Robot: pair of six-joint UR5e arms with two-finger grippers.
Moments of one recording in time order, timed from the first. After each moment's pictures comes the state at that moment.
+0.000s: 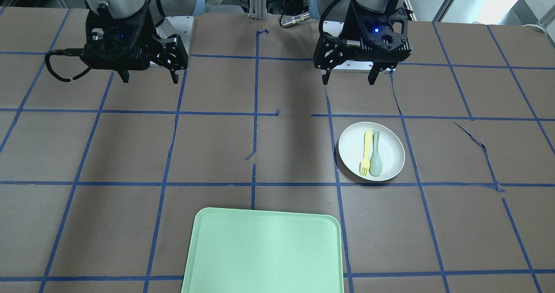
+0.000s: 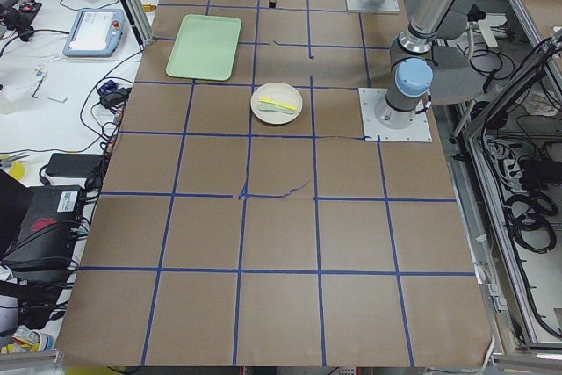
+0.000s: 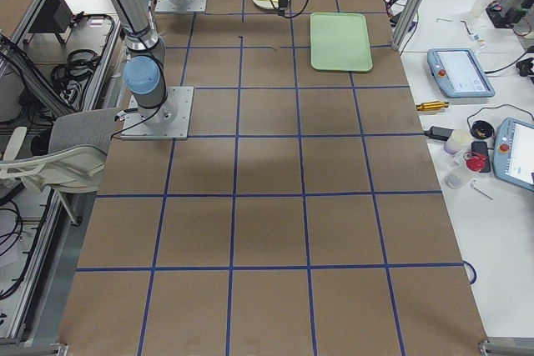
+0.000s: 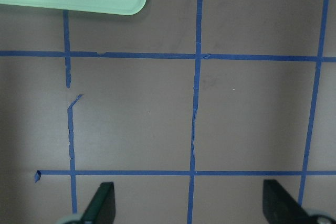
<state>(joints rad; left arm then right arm) -1.70 -1.53 -1.57 -1.53 1.58 -0.17 1.68 -1.56 1.52 -1.50 -1.60 0.08</state>
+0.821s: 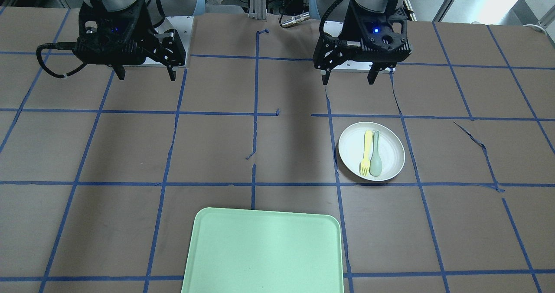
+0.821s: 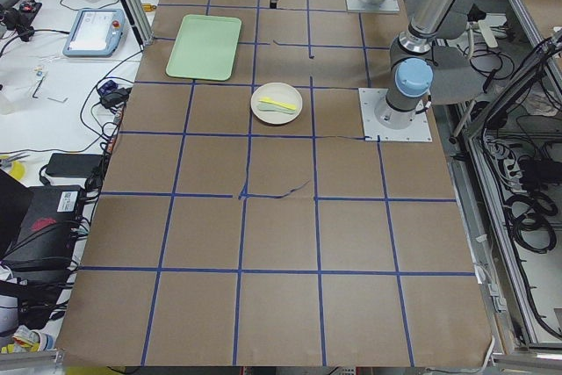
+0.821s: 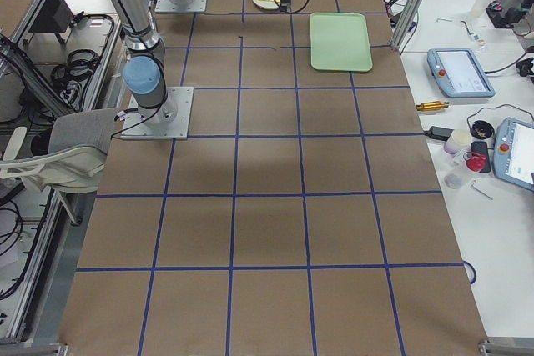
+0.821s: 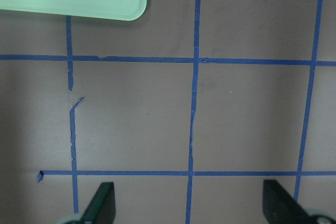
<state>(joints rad) -1.70 -1.53 -1.58 -1.53 1.58 -0.18 1.68 -1.55 1.47 -1.47 -1.60 0.08</state>
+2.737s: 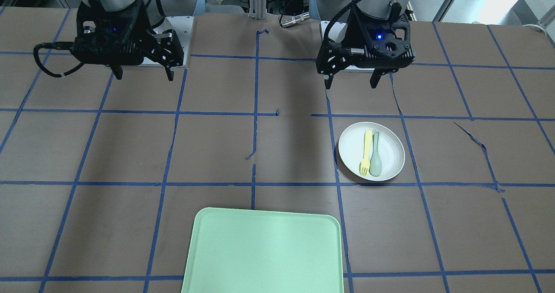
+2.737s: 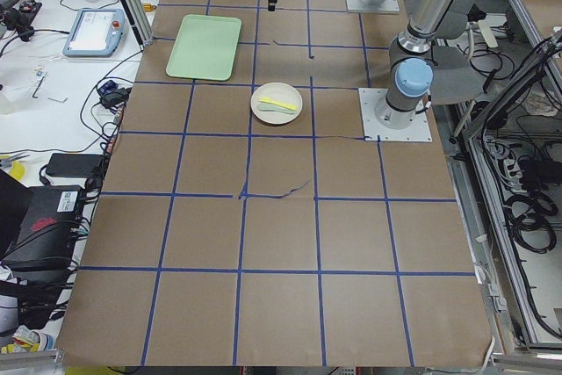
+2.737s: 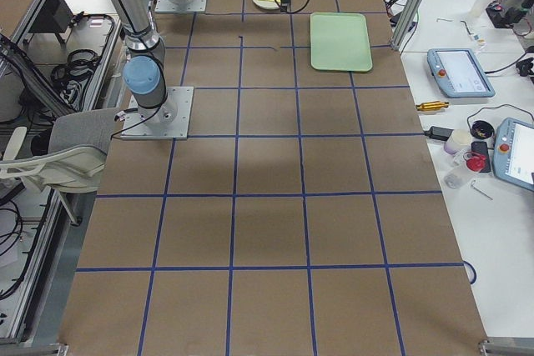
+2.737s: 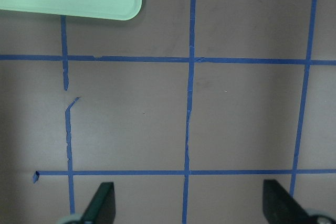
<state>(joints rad) -1.68 -1.54 -1.58 -1.53 1.58 -0.17 1.68 -1.55 1.46 -1.46 -1.62 0.08</state>
